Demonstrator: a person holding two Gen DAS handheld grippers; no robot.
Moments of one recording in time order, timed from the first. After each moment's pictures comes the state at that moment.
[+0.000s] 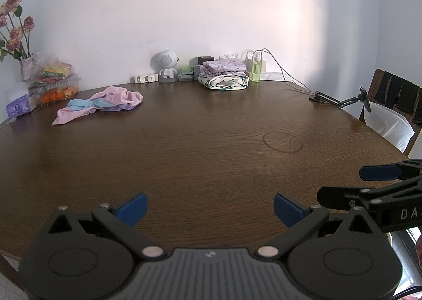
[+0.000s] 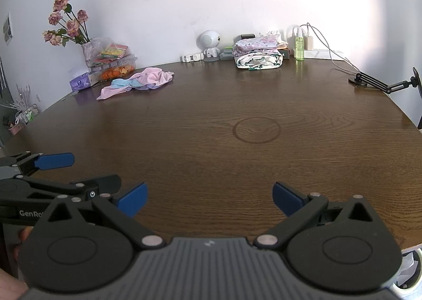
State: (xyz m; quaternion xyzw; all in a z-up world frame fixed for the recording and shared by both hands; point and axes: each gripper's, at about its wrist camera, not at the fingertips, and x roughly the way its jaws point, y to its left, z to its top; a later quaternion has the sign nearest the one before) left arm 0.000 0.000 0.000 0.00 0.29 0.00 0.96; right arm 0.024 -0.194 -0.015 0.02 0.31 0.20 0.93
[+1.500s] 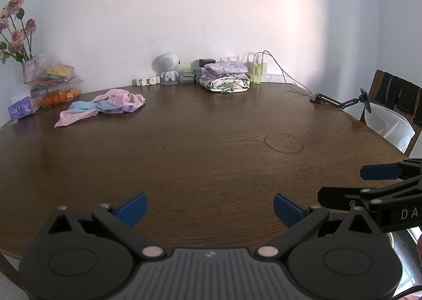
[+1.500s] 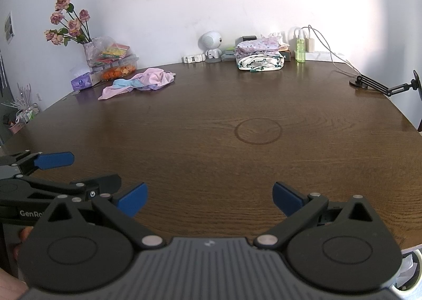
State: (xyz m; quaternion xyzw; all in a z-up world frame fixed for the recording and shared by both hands) left arm -0.004 0.000 0.005 0.01 0.28 0.00 0.96; right arm 0.023 -0.192 -0.011 0.02 0.31 0.20 0.93
